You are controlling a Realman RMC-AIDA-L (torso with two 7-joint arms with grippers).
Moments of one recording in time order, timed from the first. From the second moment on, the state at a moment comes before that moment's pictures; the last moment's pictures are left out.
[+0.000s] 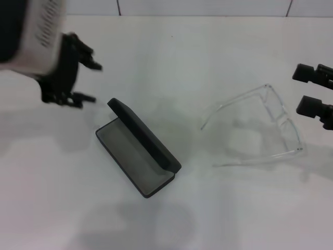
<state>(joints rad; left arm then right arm) -0.54 -2.08 1.20 1.82 2.56 1.84 -1.52 0.39 2.00 -0.82 -0.69 -1.50 -1.92 1.45</state>
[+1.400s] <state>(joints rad) -0.55 -2.10 1.66 1.57 2.67 1.59 -1.51 0.35 2.00 -0.65 -0.72 -1.48 -2.10 1.47</state>
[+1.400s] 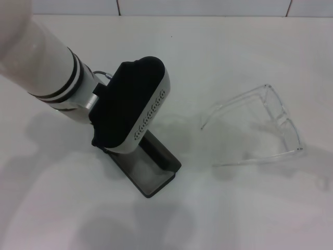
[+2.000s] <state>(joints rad) -0.58 -2.10 1.71 1.56 2.68 1.57 -1.54 0.35 2.00 -0.65 -0.72 -1.48 -2.10 1.47</state>
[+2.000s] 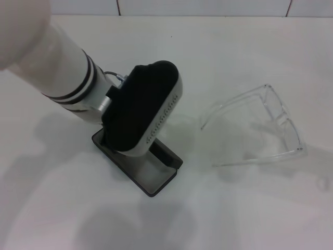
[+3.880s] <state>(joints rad) -0.61 -2.10 1.99 1.58 2.83 1.30 -2.35 0.27 1.99 -0.58 -0.73 -1.45 -2.15 1.47</state>
